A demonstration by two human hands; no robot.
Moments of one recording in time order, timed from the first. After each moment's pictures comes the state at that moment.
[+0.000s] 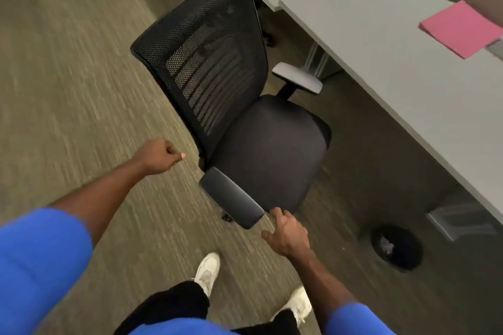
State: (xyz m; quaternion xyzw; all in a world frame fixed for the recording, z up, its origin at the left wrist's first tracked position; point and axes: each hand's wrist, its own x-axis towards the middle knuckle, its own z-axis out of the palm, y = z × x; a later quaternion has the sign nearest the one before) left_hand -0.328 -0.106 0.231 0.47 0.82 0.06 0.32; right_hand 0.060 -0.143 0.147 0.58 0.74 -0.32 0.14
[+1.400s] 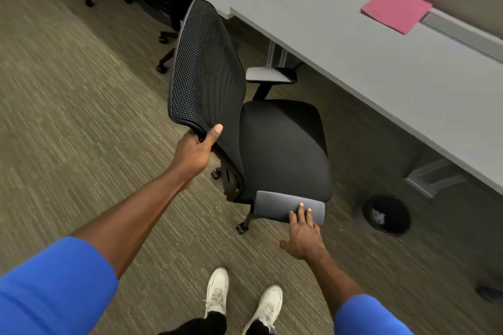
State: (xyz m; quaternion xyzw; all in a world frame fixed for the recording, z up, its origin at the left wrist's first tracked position) left_hand -0.225 -0.045 0.268 0.43 0.68 0.38 0.45; right_hand 0.084 -0.159 0.112 0.65 0.68 -0.27 0.20
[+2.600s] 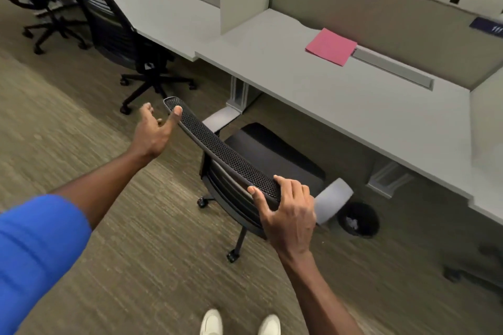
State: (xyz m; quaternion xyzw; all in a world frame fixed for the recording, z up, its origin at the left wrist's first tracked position) left_hand -0.300 0.045 0.330 0.56 0.66 0.37 0.34; right_hand -0.012 -0.154 0.311 0.75 0.59 0.03 -0.30
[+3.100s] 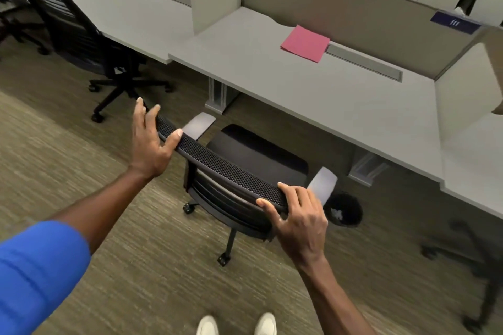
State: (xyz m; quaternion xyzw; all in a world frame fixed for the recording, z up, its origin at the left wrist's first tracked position) left_hand -0.270 0.052 0.303 0.70 0.58 0.37 0.18; right_hand 0.032 -0.169 0.311 0.74 0.62 0.07 -0.25
